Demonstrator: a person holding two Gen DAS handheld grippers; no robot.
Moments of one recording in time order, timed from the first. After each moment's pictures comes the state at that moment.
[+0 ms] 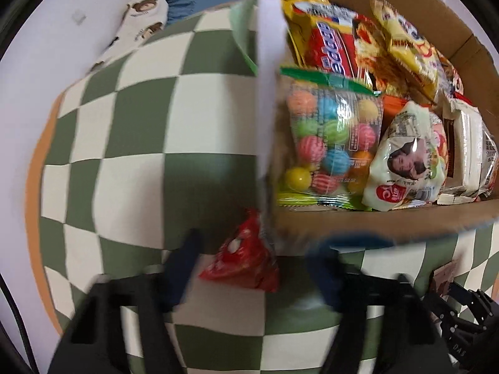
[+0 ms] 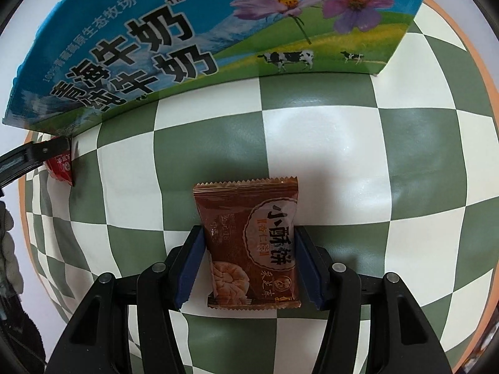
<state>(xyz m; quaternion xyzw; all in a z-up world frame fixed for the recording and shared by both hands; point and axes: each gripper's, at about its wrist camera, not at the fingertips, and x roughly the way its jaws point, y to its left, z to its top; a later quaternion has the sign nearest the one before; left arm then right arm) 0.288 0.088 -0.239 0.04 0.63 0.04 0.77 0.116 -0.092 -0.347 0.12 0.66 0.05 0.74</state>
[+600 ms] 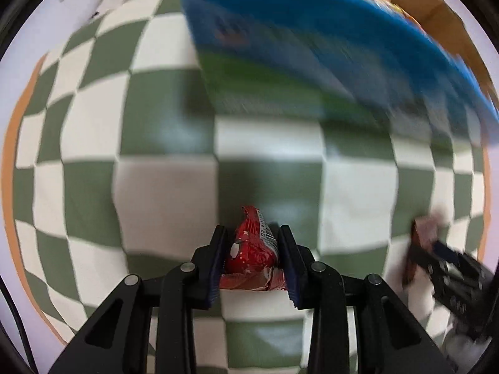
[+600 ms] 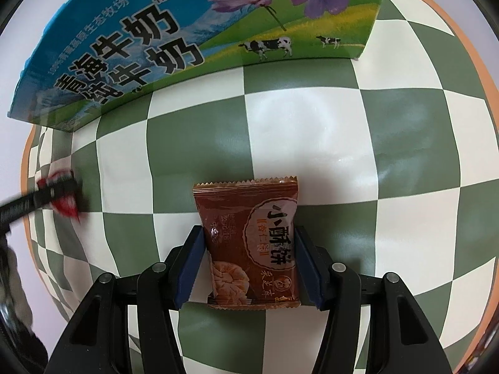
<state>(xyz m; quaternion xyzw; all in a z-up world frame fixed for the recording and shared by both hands) 0.219 0.064 -0.246 0.00 0.68 -0.01 0.74 0.092 -0.111 -0.364 0.12 0.66 0.06 0.74</state>
